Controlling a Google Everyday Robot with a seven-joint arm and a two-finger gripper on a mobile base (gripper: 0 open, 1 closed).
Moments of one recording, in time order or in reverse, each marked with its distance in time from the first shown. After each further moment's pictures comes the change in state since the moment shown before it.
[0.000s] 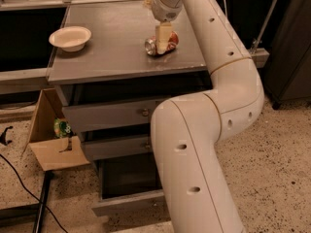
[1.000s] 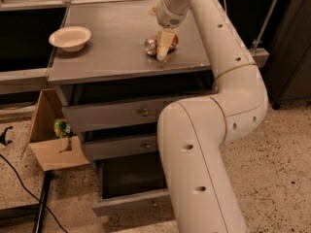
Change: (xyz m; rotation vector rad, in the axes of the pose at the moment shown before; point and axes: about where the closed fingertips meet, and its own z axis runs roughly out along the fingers) arm 0.005 0.019 0.012 -0.038 -0.081 0.138
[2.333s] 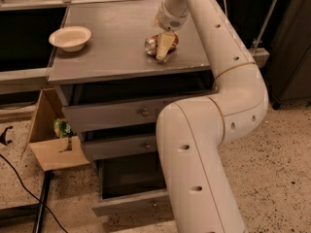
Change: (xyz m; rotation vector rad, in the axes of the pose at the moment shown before) arm 0.015 0.010 0.004 -0.041 0.057 0.074
